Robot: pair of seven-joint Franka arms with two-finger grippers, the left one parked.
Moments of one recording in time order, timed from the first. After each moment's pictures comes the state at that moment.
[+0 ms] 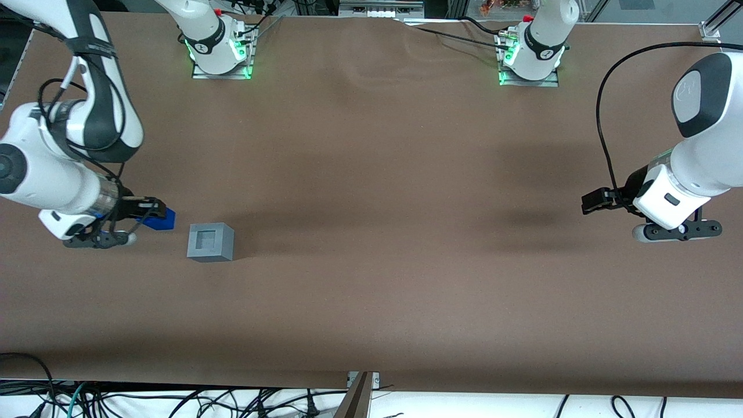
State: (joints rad) arm 0.03 0.36 0.03 -1.72 -0.02 1.99 0.01
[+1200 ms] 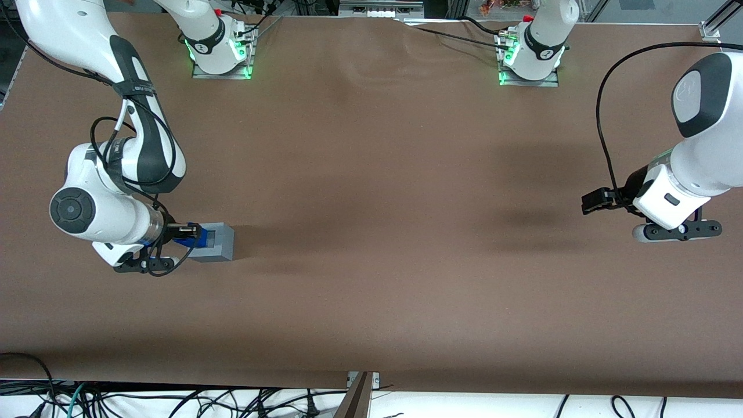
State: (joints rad) arm 0.09 0.54 0.03 -1.57 -0.02 1.99 0.06
